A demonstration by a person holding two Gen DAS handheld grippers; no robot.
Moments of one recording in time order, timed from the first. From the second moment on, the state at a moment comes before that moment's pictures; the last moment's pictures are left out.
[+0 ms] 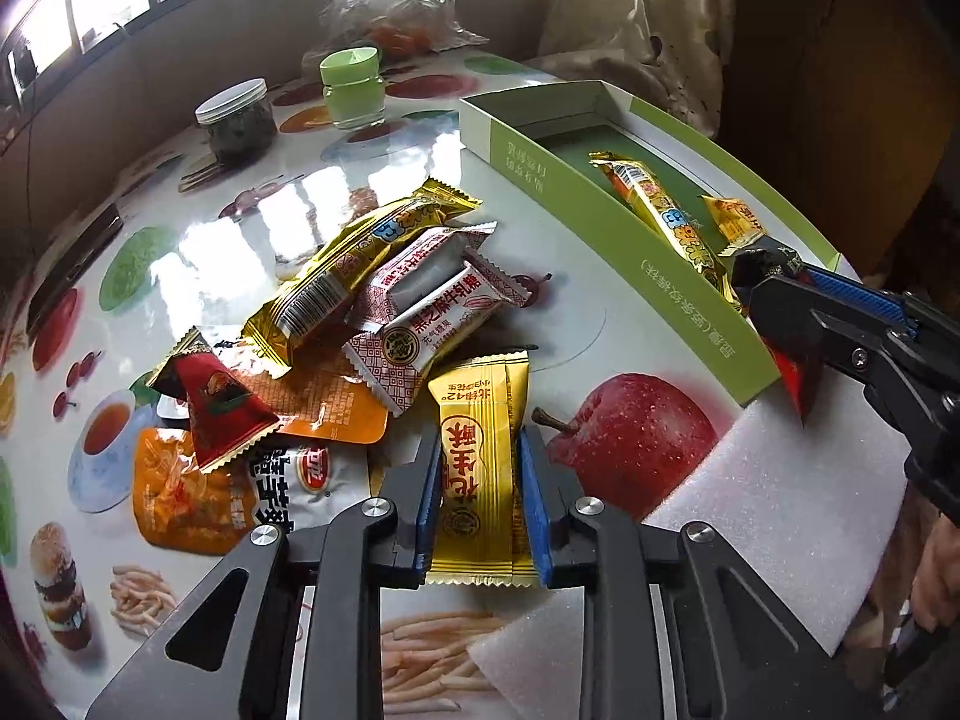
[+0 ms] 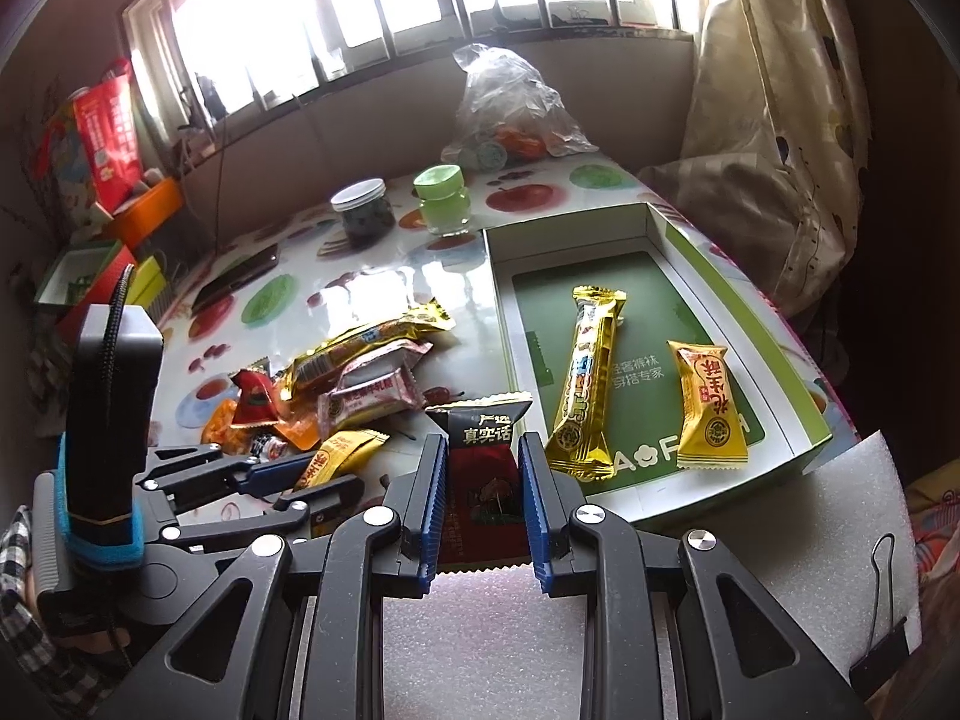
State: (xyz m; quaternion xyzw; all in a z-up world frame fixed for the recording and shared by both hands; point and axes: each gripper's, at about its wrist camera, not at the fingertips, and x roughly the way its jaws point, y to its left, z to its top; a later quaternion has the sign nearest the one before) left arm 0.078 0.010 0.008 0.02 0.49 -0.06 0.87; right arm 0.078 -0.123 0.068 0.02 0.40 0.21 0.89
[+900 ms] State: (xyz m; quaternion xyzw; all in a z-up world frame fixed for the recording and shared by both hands) left arm 0.092 -0.016 0.071 0.00 0.42 -0.09 0.90; right arm 0.084 -0.154 0.089 0.04 0.38 0.18 0.91
